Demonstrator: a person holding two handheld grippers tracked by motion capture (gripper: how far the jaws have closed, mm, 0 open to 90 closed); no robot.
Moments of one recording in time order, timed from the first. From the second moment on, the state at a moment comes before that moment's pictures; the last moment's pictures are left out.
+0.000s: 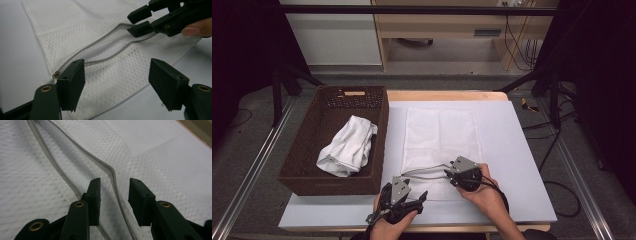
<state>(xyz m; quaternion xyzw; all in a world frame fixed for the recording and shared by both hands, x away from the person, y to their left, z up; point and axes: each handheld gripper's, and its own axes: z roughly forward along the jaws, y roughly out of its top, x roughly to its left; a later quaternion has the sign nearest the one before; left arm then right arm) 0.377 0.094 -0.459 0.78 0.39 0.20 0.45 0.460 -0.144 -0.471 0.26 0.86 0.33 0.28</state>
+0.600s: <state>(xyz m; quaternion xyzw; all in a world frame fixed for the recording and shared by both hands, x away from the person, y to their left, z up) 0.379 0.087 -0.463 0.79 0.39 0.20 0.44 0.449 -0.145 -0.446 0.23 0.80 0.41 0.37</state>
